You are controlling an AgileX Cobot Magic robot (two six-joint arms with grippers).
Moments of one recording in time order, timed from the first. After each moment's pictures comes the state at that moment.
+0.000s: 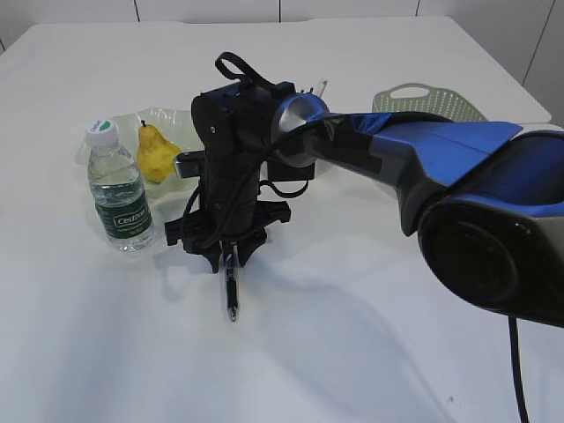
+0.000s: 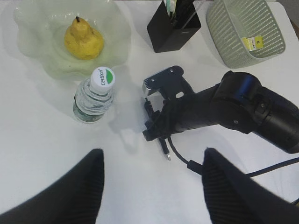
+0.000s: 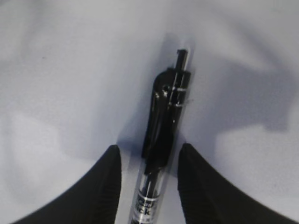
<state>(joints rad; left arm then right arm) 0.04 1.32 -1.54 -0.49 1.26 0.10 0.64 2.54 -2.23 0.05 1.19 0.34</state>
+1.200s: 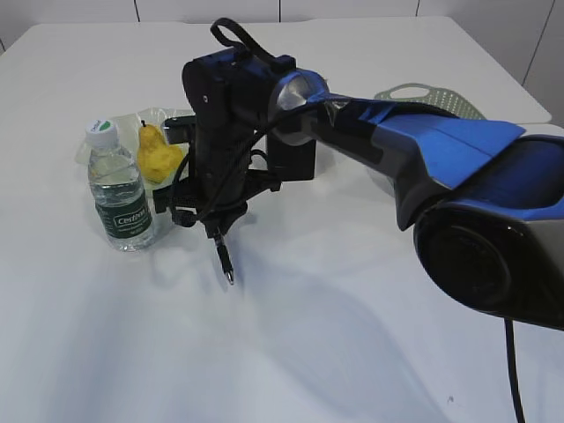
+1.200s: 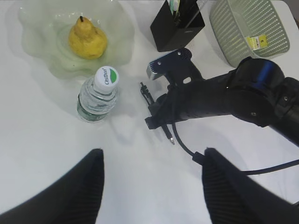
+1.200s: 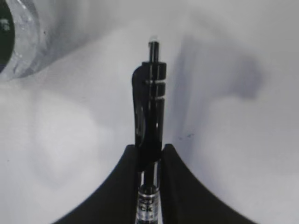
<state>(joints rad) 0.04 1.32 -1.54 -0.48 1.26 0.10 0.64 2.56 -2.38 0.02 1.22 0.33</state>
